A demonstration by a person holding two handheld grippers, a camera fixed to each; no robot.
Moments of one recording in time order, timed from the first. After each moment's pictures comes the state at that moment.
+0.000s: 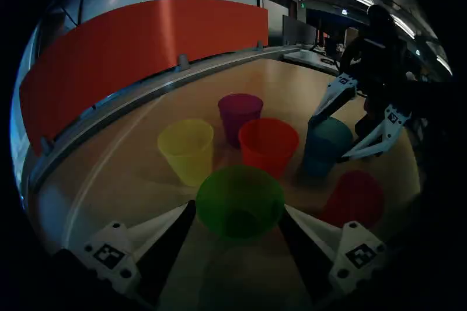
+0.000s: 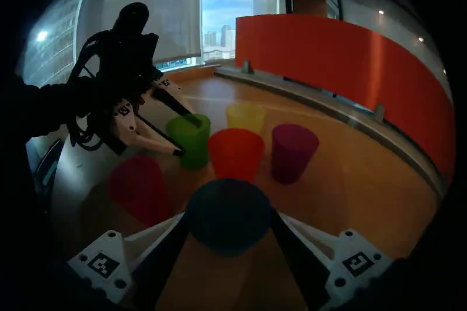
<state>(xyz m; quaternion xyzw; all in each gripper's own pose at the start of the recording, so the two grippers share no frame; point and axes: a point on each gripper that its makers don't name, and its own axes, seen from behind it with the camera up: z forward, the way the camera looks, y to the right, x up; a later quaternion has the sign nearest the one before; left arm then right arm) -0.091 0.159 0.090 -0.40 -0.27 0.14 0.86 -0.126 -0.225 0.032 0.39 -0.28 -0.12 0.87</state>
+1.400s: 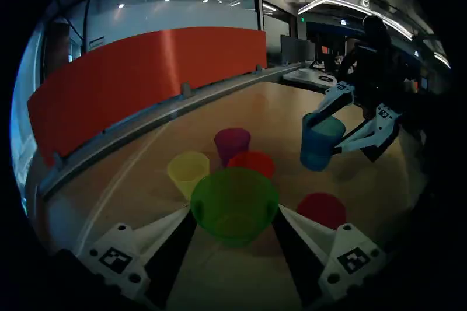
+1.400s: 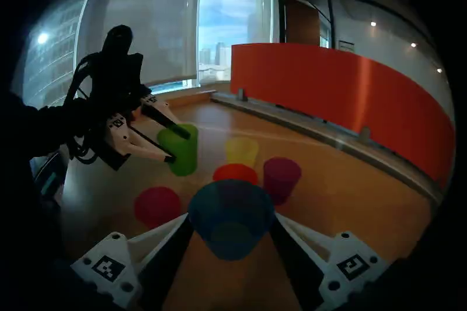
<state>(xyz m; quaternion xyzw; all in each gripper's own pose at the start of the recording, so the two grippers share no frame) -0.023 0.155 0.058 -0.39 -0.21 0.13 0.89 -0.044 -0.222 0.019 0.38 -0.22 -0.10 0.89</state>
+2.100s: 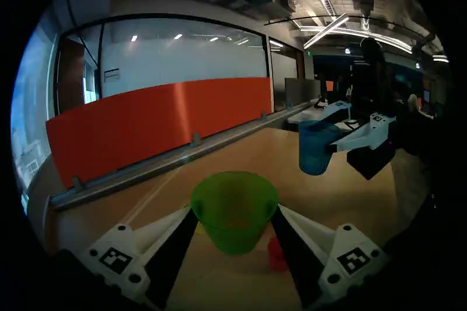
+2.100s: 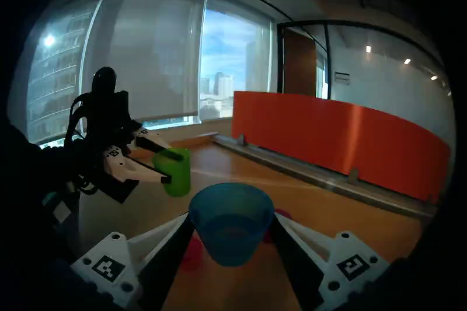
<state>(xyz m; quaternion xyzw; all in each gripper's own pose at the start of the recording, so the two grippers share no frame) 0.081 0.145 0.019 -0.37 -0.10 0.08 0.92 0.074 -0.232 -0.007 0.38 -0.13 -0.07 0.91</state>
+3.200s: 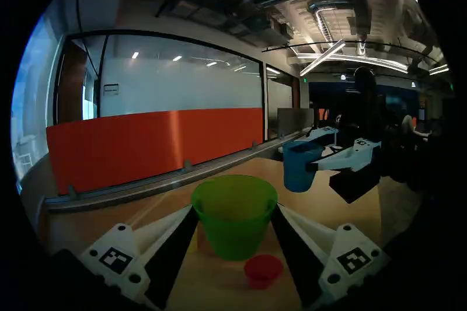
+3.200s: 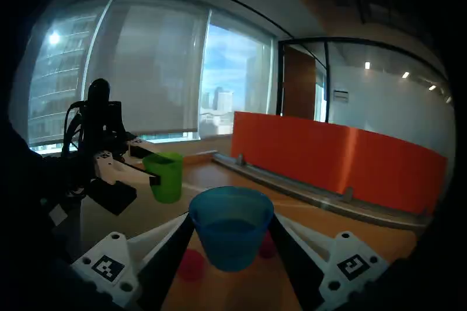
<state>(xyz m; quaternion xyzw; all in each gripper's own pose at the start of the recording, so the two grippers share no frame) 0.130 0.157 -0.014 -0.39 -0.04 0.03 0.92 0.115 -0.232 -0.015 0.38 -0.08 -0.07 0.92</state>
